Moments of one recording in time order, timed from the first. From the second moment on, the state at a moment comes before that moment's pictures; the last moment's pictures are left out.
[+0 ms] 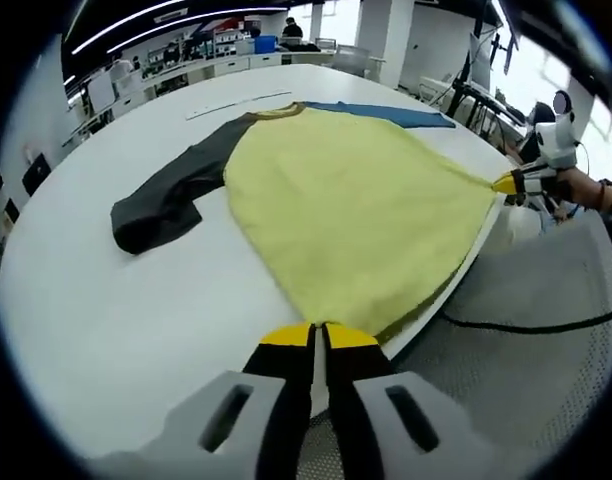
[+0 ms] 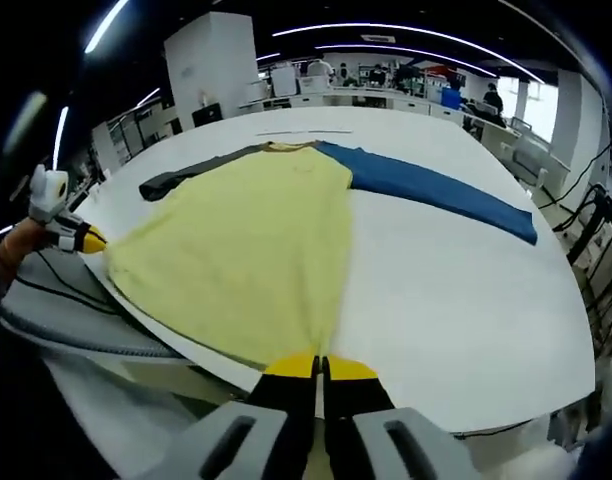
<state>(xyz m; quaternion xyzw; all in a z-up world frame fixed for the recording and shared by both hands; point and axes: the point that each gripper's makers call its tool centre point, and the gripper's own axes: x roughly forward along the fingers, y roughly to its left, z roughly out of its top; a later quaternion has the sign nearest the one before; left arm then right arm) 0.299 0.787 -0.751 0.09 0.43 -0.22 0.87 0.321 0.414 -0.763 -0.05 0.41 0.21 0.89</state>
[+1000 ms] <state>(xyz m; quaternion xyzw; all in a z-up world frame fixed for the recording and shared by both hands) 0.292 0.782 -0.769 -0.05 0.45 -0.16 0.88 0.328 0.413 -0.774 -0.01 0.43 0.21 0.88</state>
